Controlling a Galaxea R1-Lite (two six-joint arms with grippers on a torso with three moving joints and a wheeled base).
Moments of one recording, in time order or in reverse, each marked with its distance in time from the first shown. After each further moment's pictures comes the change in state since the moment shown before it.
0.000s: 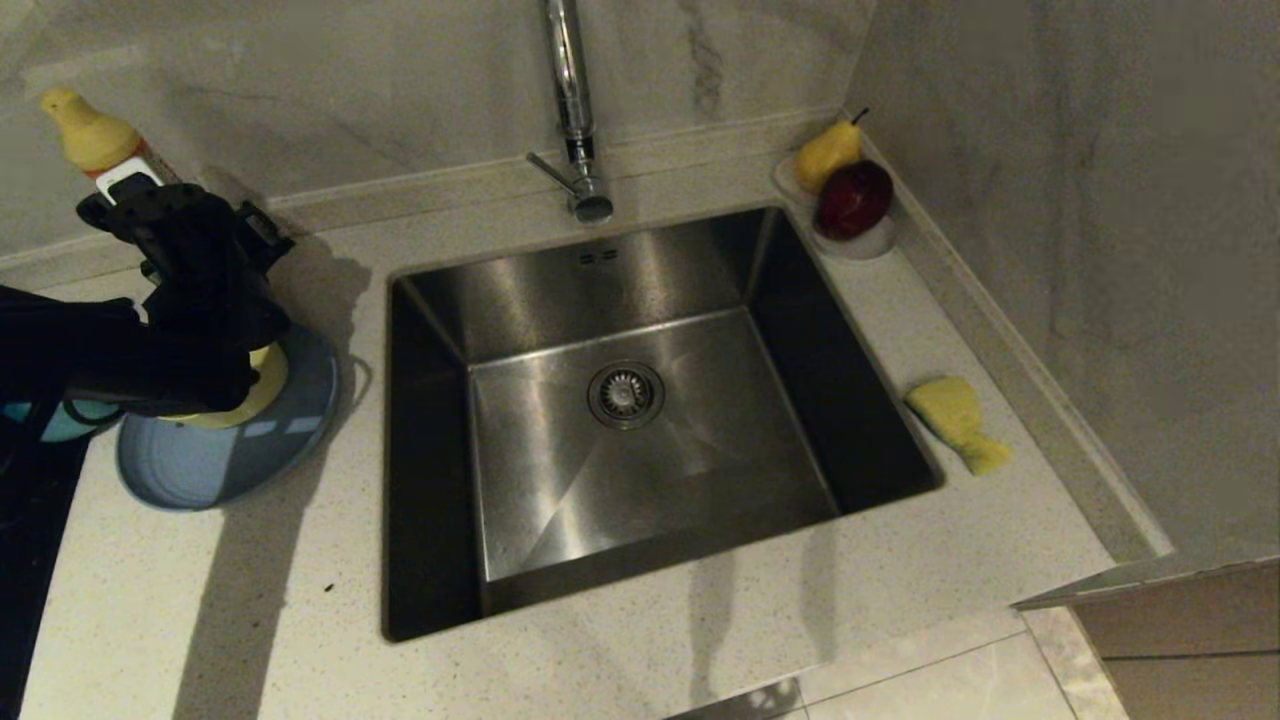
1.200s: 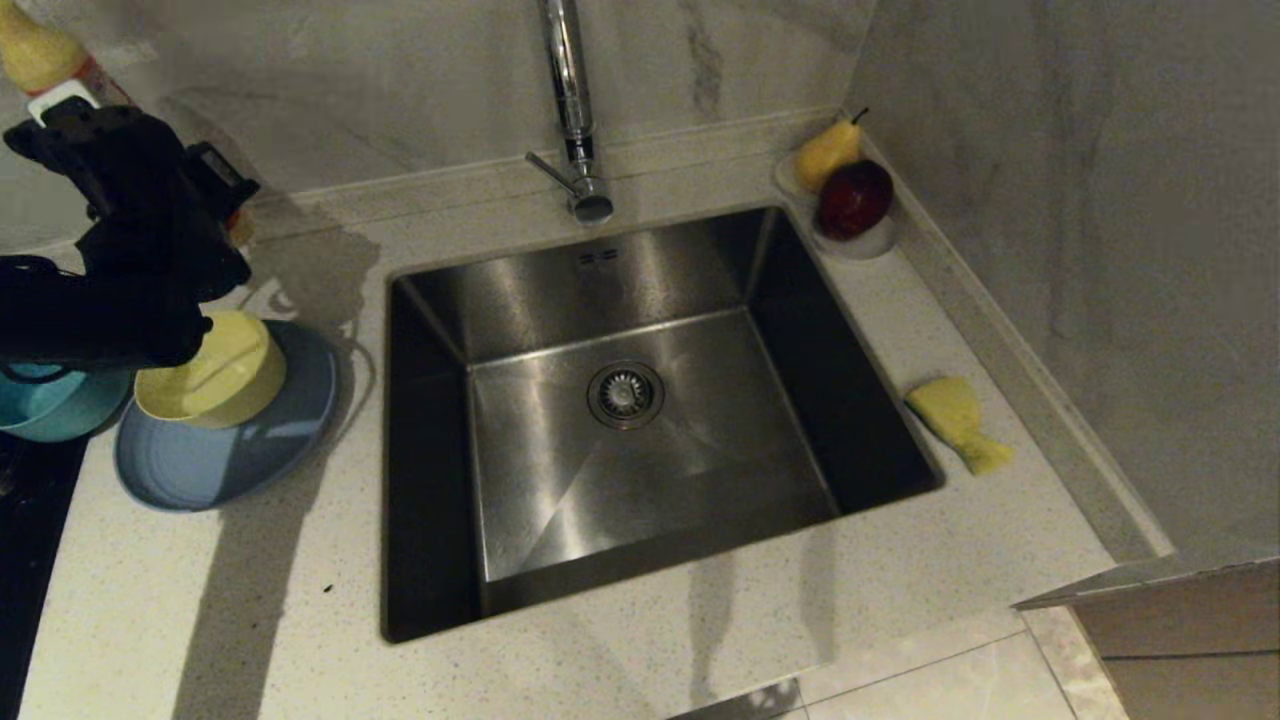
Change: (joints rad) left arm -0.004 -0.128 -0.063 0.136 -0.001 0.002; right arm 0.000 0.000 0.000 0.000 0.000 0.000
